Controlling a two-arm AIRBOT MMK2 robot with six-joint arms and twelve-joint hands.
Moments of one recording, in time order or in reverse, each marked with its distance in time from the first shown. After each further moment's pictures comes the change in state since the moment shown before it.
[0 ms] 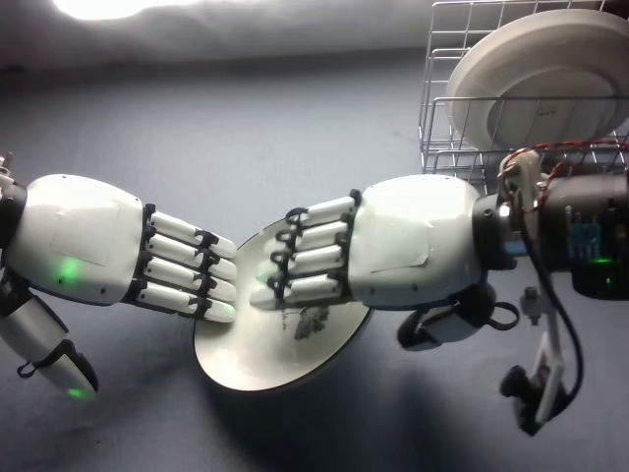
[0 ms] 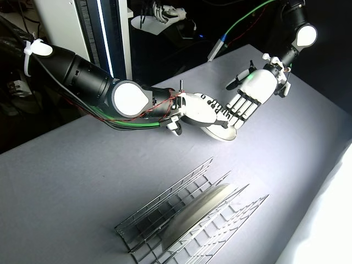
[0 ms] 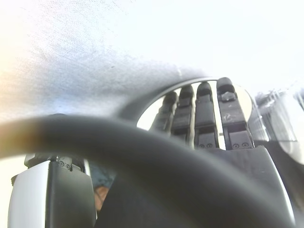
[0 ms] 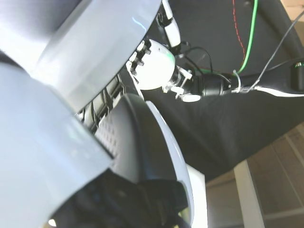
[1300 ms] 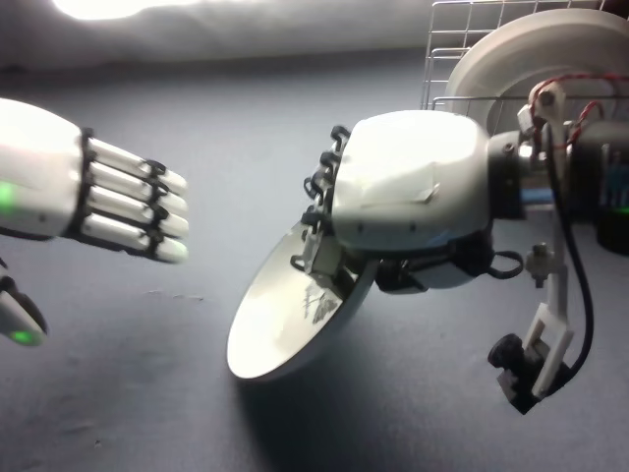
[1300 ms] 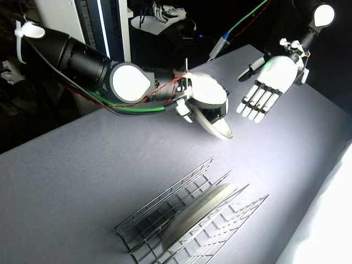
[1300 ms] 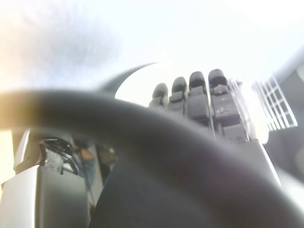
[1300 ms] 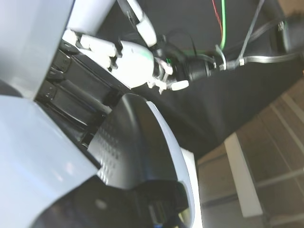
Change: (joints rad) left arm -0.185 0.160 -0.058 0.063 0.006 -0.150; right arm 0.096 0.085 -0.090 0.136 0.035 0.000
